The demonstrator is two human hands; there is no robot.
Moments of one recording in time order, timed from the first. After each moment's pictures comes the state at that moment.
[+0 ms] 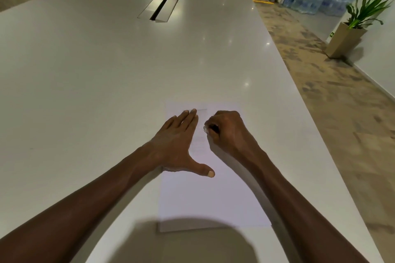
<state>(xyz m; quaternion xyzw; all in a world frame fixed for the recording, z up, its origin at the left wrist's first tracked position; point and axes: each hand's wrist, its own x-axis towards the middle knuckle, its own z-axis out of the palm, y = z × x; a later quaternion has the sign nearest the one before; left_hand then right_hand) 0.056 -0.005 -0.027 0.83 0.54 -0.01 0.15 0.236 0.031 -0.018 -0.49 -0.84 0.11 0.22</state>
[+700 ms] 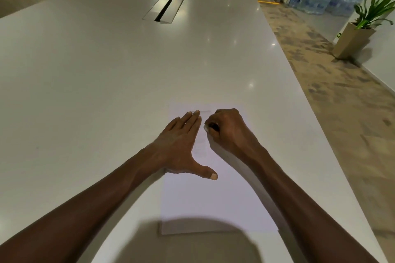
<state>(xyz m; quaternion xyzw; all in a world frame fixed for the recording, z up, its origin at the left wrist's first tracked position) 0.057 -0.006 -0.027 0.82 0.55 -0.01 0.15 0.231 0.043 -0.017 -0.48 -0.85 0.10 0.20</state>
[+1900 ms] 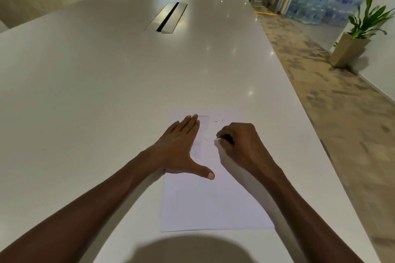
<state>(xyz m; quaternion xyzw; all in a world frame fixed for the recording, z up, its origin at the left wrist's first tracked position) 0.057 -0.007 -0.023 0.82 0.54 0.01 0.18 0.257 -0.003 0.001 -0.56 -0.78 0.15 0.23</state>
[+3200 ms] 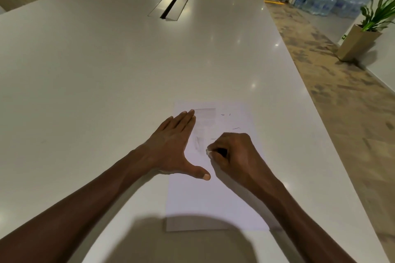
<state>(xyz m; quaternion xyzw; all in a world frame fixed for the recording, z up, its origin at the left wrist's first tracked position) 0.033 -0.016 -0.031 0.82 0.56 0.01 0.14 0.237 -0.028 -0.010 -0.47 -0.83 0.18 0.23</state>
